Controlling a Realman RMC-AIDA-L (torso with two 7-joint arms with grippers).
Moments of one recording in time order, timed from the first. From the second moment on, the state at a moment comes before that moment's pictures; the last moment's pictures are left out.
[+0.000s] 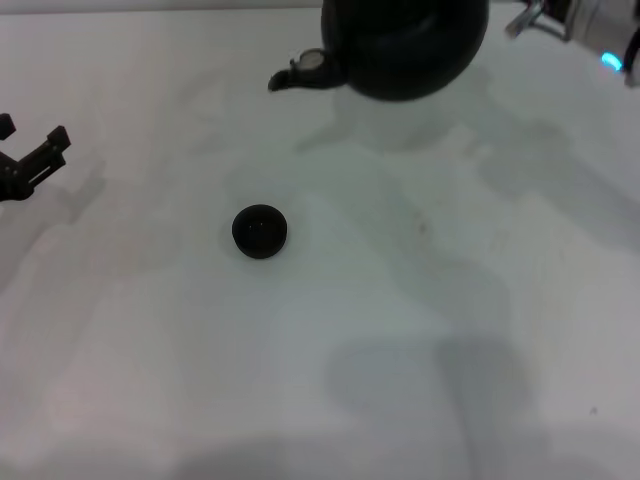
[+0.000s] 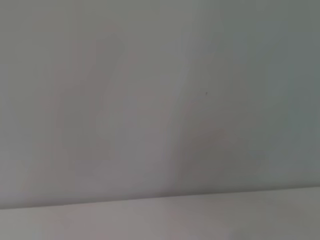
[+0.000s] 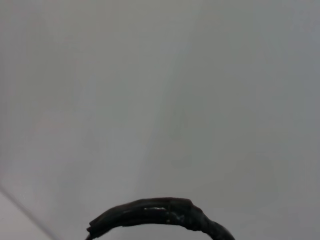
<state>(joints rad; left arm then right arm) -0.28 -2.07 0.70 0.44 -1.72 -1.12 2.19 0.21 2.02 -1.77 -1.37 1.82 0.34 -1.81</state>
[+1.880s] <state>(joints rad) -0.28 -2.07 0.70 0.41 -1.72 -1.08 2.22 0.12 2.03 -2.08 -1.43 1.81 0.15 -2.07</state>
